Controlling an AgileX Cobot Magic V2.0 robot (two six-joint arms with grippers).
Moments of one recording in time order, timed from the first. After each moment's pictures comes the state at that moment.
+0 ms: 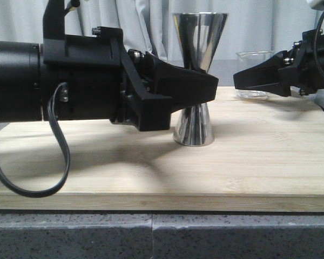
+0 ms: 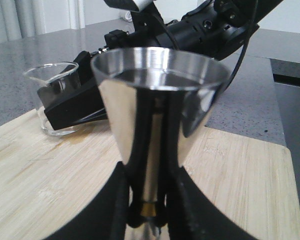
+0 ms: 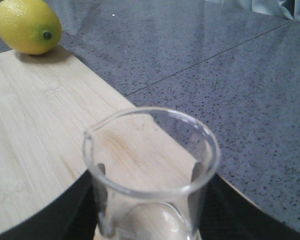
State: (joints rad) left arm -0.74 1.67 -0.61 0.66 -0.99 -0.40; right arm -0.11 1.75 -0.79 -1.25 -1.01 0.67
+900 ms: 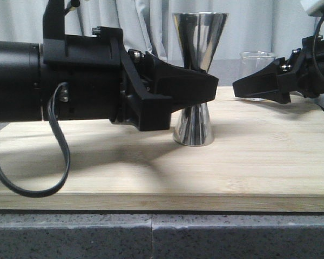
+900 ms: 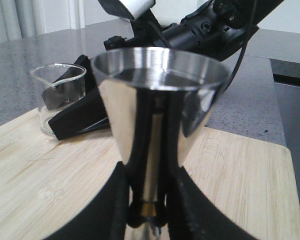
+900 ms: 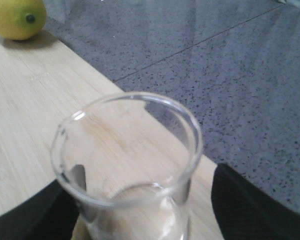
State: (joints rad) left arm -0.74 1.67 -0.61 0.66 -0.99 -0.40; right arm -0.11 1.75 -0.79 -1.23 -0.97 0.67
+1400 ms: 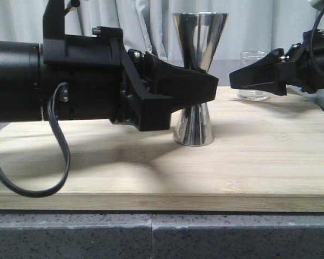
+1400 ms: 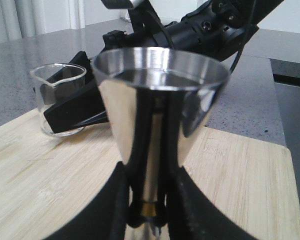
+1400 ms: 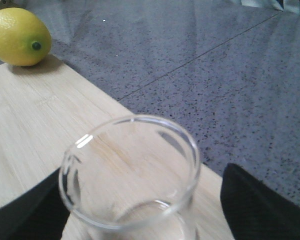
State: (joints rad) left arm -0.74 1.67 -0.61 0.66 -0.99 -0.40; right arm -0.11 1.75 -0.79 -1.22 -1.01 0.72
